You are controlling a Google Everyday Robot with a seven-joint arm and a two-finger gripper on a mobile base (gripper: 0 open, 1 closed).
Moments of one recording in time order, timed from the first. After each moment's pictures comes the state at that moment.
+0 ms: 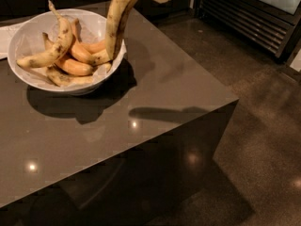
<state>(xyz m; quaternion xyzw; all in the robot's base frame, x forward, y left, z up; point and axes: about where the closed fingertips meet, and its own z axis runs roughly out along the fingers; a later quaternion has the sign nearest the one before) 0.544 -0.028 1.118 -0.62 0.65 -0.09 0.43</state>
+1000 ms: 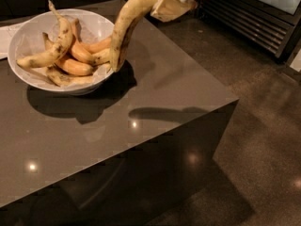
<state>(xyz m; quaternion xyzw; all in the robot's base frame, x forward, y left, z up) 0.540 -0.038 1.087 -0.60 0.67 -0.07 0.43</state>
